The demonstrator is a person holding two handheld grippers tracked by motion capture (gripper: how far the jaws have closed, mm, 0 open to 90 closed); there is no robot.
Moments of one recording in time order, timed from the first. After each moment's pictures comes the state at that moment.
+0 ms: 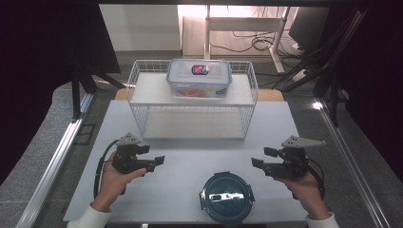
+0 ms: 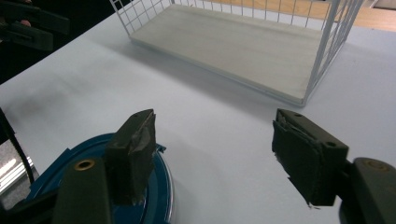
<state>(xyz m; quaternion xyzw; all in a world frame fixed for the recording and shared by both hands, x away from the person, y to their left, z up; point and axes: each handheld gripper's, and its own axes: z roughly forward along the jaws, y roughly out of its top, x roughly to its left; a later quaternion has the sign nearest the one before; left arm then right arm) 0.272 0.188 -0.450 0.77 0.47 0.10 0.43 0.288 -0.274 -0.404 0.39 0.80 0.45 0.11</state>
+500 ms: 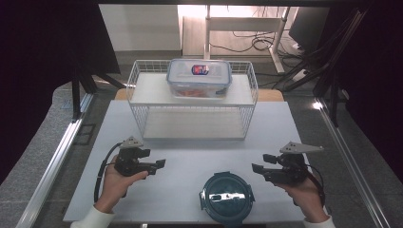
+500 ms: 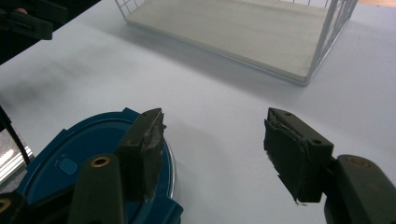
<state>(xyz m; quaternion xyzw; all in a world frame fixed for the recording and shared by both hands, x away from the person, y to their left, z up) 0.273 0.185 -0.461 0.77 0.47 0.09 0.42 0.279 -0.274 -0.415 0.39 0.81 0.43 0.10</state>
